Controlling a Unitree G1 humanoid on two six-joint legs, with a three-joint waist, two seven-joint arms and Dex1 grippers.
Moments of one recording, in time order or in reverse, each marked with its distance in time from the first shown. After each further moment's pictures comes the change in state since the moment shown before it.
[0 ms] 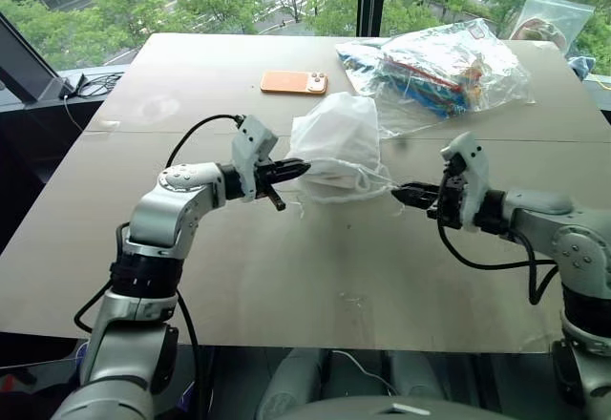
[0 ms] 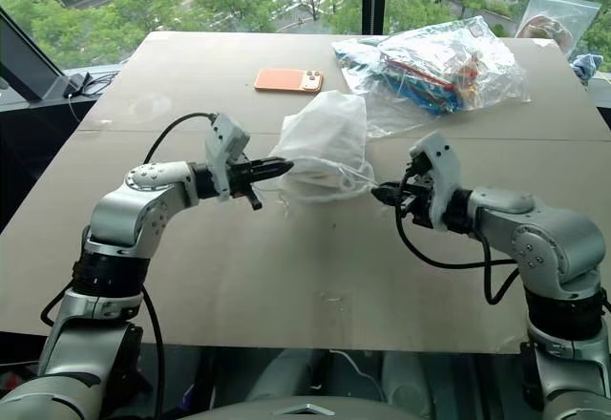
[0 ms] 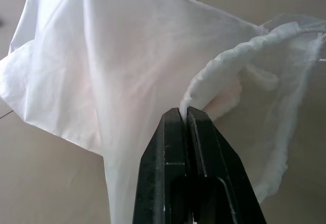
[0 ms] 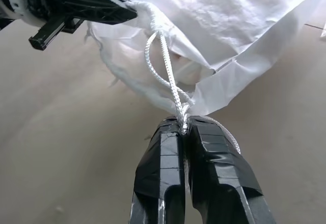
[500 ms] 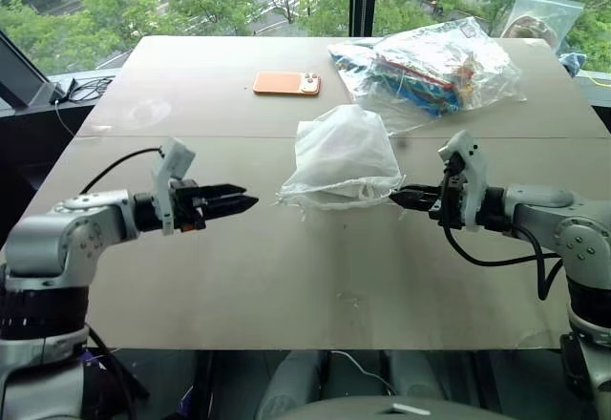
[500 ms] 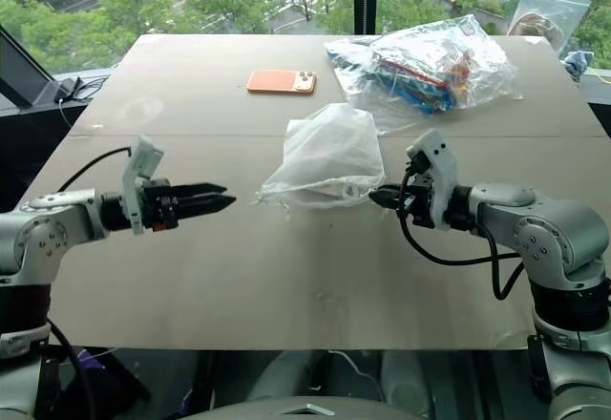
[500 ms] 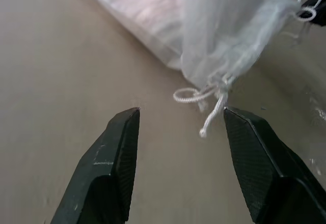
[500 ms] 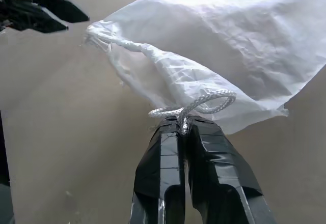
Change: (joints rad) left arm 0.297 0.282 0.200 -0.078 -0.210 0.213 -0.134; right arm -0.036 -0.017 0.045 0.037 0.015 -0.006 0.014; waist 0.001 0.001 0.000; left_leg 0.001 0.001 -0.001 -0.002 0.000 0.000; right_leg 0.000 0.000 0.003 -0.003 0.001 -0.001
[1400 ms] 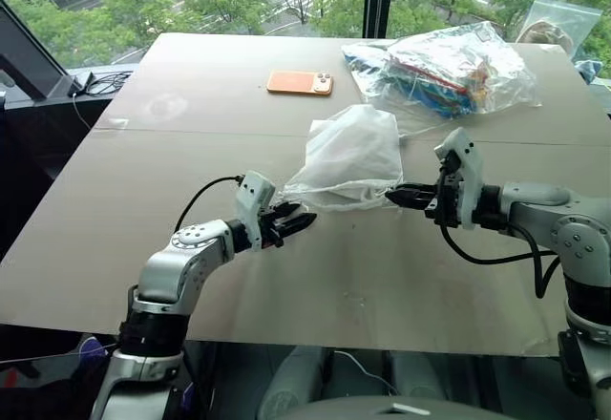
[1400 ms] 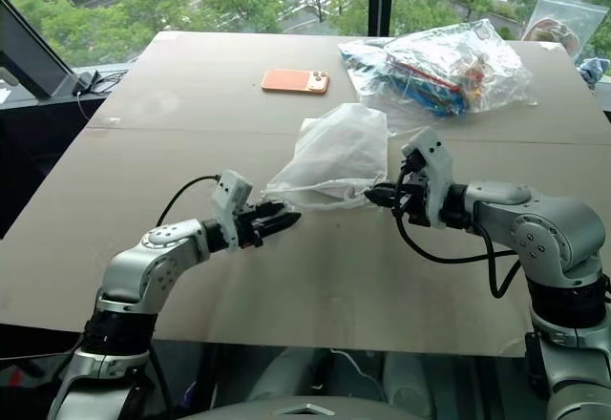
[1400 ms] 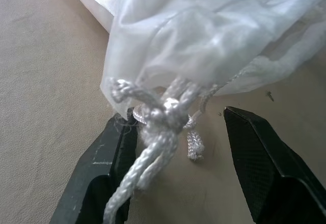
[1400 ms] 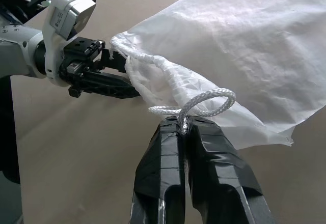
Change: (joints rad) left arm 0.023 -0.451 -0.183 -0.037 0.209 -0.222 0.372; right arm -0.019 0.002 0.008 -0.001 0.033 0.003 -0.031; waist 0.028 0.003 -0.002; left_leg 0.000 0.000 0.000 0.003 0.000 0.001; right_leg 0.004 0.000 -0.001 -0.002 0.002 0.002
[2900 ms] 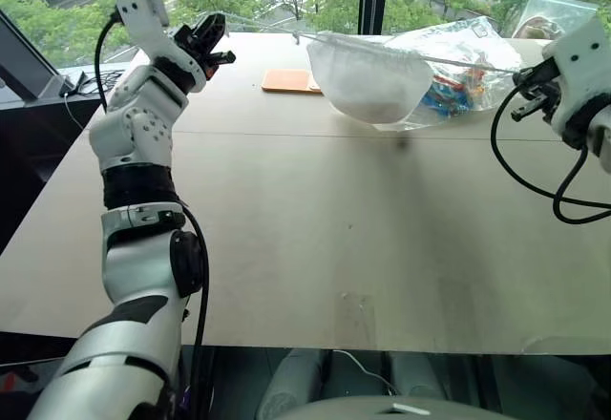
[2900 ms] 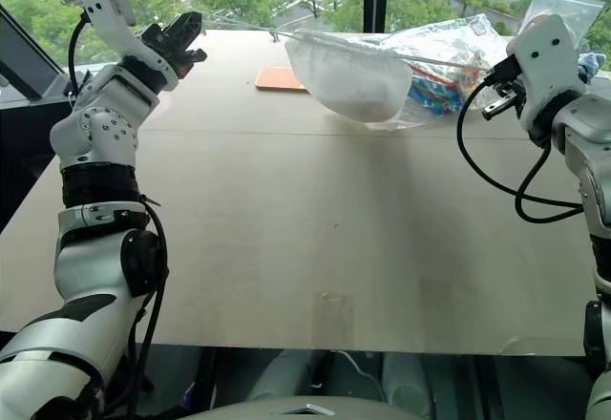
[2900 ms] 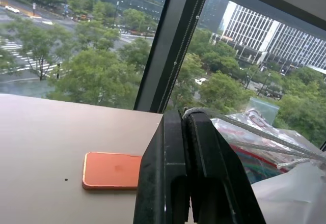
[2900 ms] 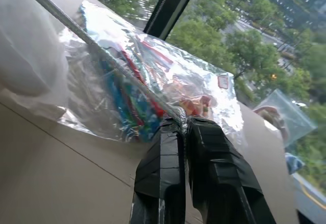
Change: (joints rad) left arm -0.813 0.069 0.344 0.751 -0.054 -0.271 0.241; right arm -0.175 -0.342 0.014 0.270 -0.608 -0.510 -0.176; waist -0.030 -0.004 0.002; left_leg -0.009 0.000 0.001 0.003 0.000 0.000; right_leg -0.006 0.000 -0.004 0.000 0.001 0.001
